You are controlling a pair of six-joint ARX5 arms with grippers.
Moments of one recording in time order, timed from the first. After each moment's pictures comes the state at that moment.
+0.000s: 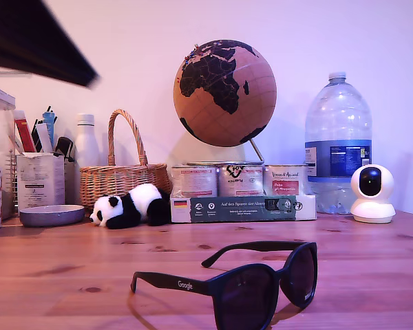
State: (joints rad) left arm -0.68 0.90 0.68 -0.46 0.38 0.05; right arm 0.18 0.43 0.42 -0.55 -0.39 0.10
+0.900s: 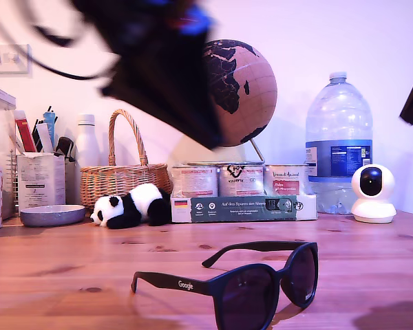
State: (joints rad) left arm -0.97 1.52 1.15 -0.65 0.17 -0.15; right arm 0.35 0.78 0.69 -0.70 -0.25 0.00
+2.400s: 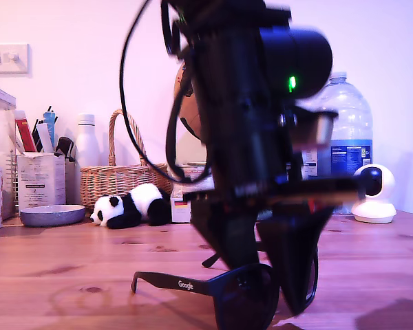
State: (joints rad) left arm -1.04 2.01 1.41 -0.76 0.07 -0.15; right arm 0.35 0.78 0.69 -0.71 -0.08 -0.13
